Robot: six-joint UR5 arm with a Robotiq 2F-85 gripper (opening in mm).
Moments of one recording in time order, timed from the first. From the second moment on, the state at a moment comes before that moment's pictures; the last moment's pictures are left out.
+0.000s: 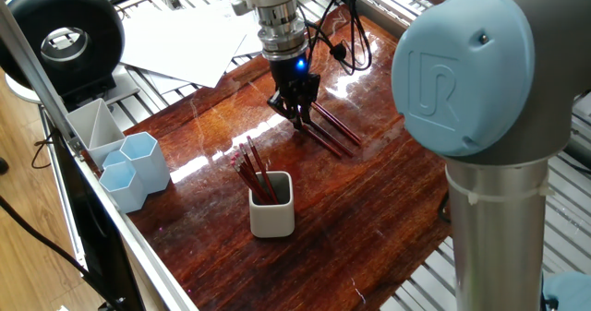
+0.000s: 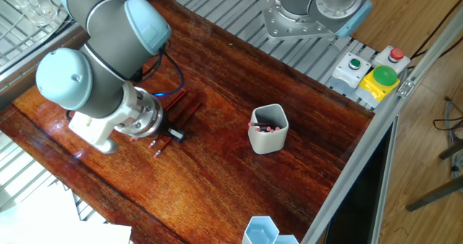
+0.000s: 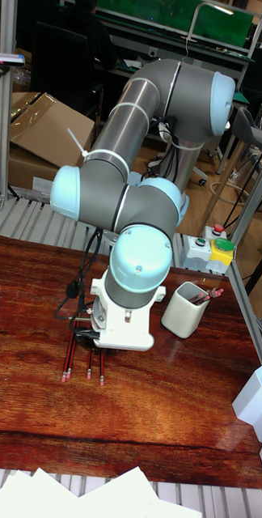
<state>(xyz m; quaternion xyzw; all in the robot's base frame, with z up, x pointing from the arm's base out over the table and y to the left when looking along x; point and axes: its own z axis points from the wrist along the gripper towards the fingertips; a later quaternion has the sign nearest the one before) 0.558 -0.002 0.004 0.04 -0.98 -0.02 0.18</state>
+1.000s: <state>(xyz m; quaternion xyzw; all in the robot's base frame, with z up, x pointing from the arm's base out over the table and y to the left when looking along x) 0.561 -0.007 0.000 0.02 -0.98 0.00 0.18</state>
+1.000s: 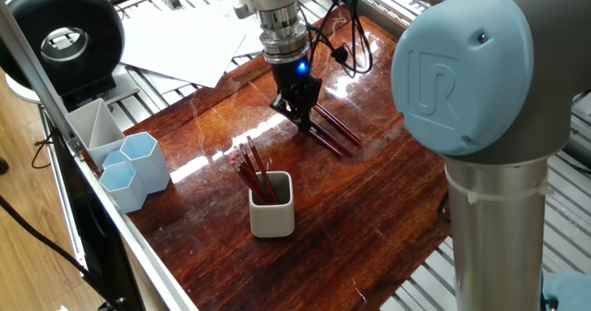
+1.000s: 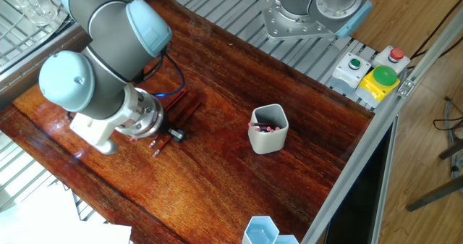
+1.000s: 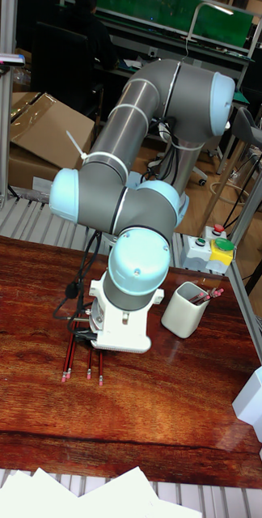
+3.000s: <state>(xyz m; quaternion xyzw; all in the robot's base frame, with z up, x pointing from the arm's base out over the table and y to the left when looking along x) 0.658 0.025 0.099 0.06 -0.99 -0.04 0.07</state>
